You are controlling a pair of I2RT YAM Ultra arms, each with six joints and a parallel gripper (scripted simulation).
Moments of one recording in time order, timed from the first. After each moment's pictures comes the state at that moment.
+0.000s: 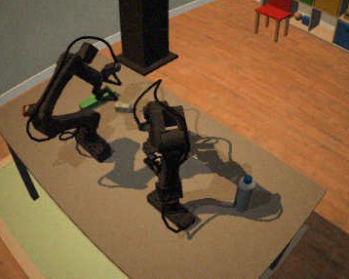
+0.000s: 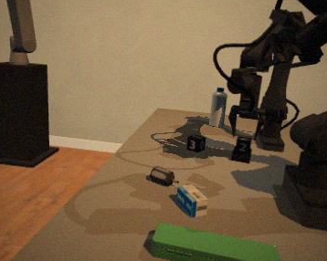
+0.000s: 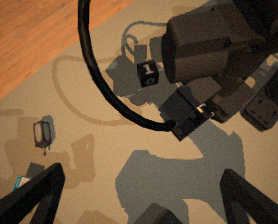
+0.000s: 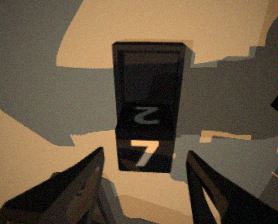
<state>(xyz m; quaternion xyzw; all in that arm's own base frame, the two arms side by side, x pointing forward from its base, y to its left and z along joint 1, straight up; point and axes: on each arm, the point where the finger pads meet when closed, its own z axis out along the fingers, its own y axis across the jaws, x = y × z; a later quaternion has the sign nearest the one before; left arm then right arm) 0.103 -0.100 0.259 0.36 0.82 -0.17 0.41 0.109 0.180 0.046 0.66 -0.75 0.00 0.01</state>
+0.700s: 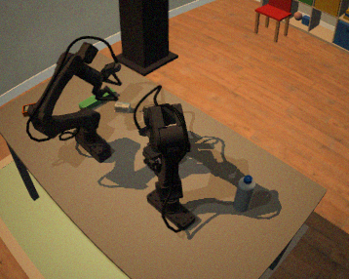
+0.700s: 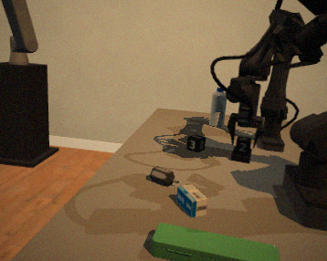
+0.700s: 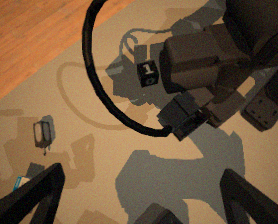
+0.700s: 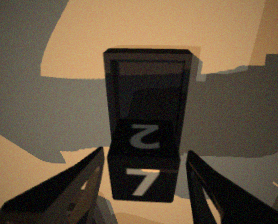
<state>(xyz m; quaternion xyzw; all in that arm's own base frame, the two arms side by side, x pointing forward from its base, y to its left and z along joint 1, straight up) 0.103 -0.100 0.259 0.36 0.82 -0.17 0.41 0.110 0.180 0.020 0.66 -0.75 0.00 0.00</state>
